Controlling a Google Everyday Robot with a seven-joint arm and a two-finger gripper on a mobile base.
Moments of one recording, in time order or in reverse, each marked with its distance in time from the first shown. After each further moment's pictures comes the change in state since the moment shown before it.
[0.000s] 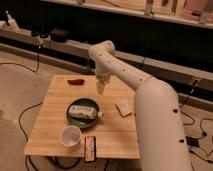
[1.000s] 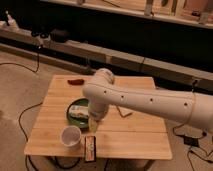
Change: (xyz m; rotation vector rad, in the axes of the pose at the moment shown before) arm -0.116 -0.213 -0.027 0.055 0.081 0.119
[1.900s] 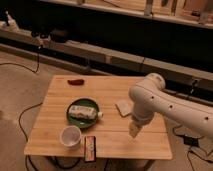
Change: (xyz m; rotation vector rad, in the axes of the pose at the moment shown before) arm -0.174 0.090 -0.011 -0.065 -0.134 0.369
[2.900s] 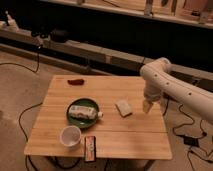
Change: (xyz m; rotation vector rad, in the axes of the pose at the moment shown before) arm 0.089 0.146 0.027 -0.099 -0.034 0.039
